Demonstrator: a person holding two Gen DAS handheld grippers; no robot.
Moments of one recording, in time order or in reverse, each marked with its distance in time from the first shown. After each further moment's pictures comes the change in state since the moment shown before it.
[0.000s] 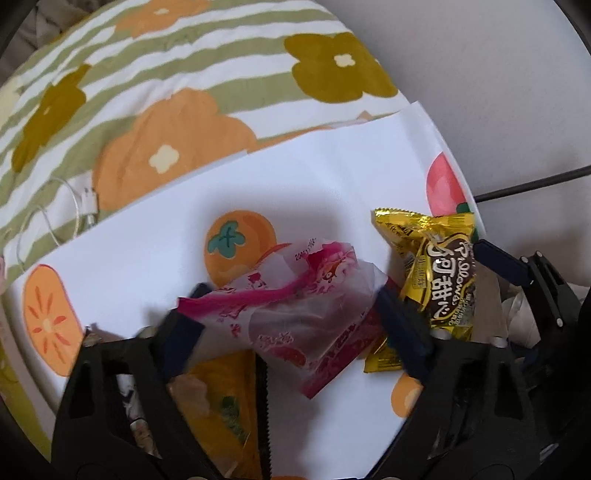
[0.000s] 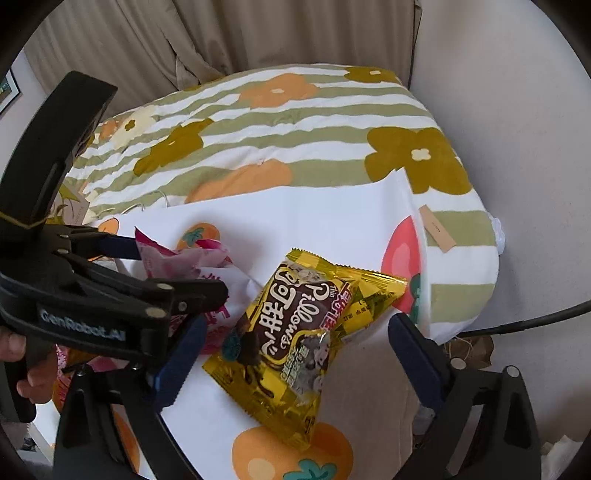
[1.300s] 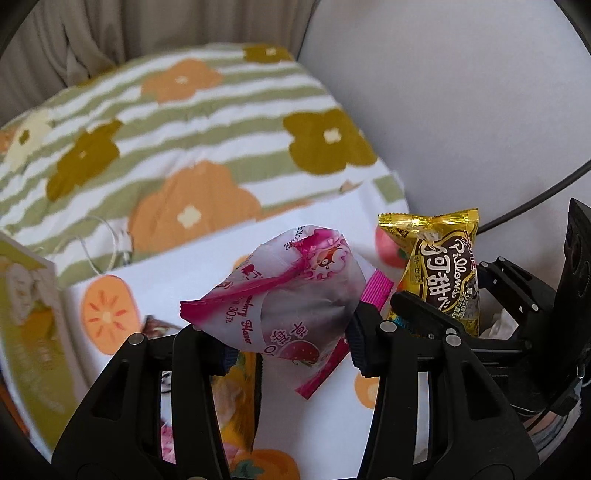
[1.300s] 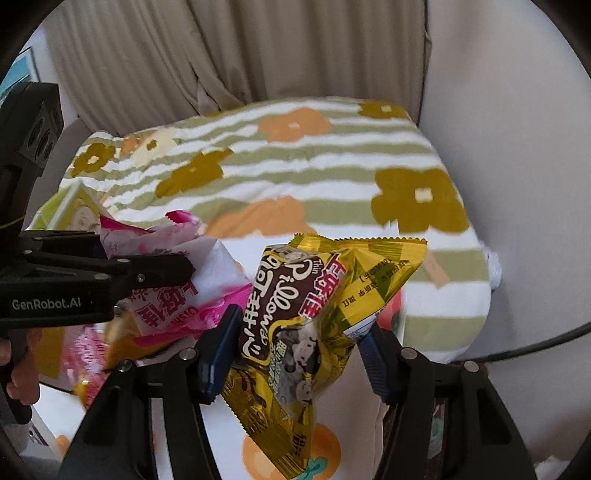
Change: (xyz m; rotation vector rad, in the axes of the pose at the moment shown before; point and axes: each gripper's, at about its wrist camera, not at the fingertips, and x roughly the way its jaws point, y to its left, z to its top) left arm -0.128 -0.018 -0.031 0.007 -0.298 0.012; right arm -0.061 0.010 0.014 -0.058 -0.131 0.034
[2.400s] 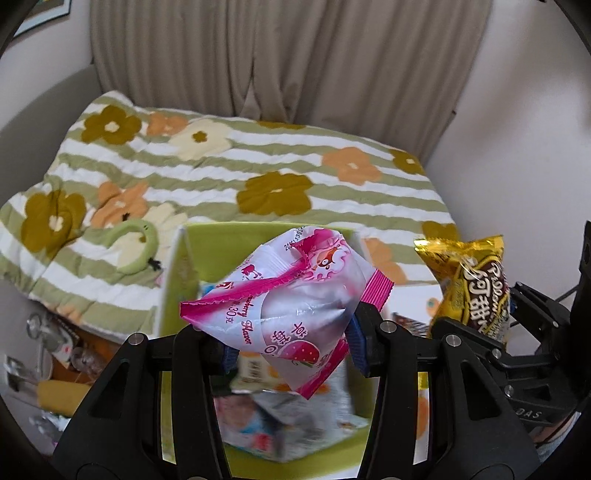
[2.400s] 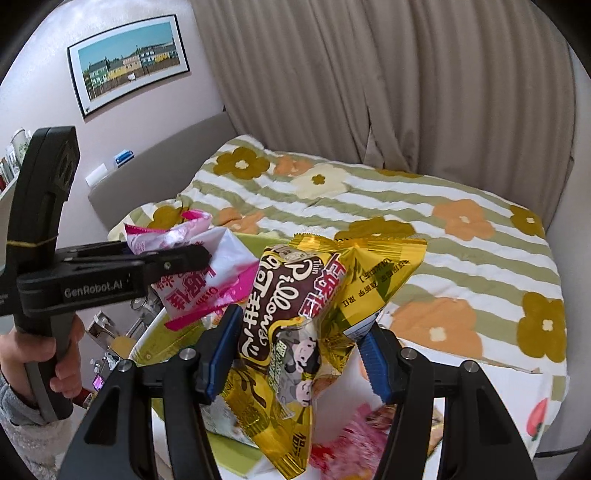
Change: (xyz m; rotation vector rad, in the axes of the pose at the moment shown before) left arm -0.273 0.263 -0.114 -0.323 -0.306 0.283; right arm -0.064 0.302 0.067 -0.313 -0.135 0.354
